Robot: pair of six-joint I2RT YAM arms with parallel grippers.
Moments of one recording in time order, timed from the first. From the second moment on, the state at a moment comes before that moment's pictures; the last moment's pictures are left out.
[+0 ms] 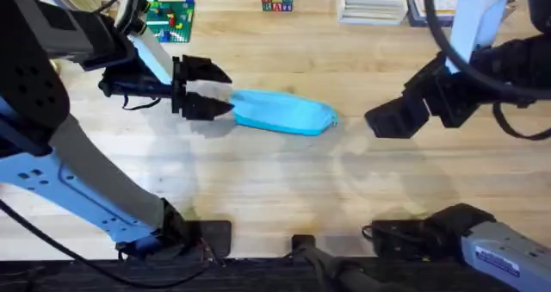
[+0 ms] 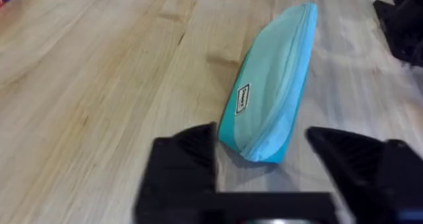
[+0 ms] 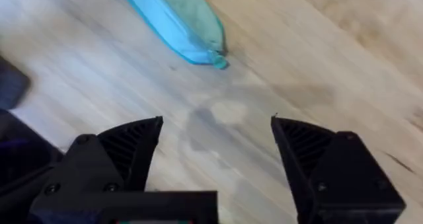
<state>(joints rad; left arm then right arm) 0.31 1.95 1.11 -1.17 1.19 1.80 0.33 1.04 1.18 -1.21 -0.19 -0.24</state>
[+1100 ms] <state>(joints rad) 0.36 1.94 1.15 -1.24 1.22 1.80 0.33 1.04 1.18 -1.21 -0.34 -0.15</state>
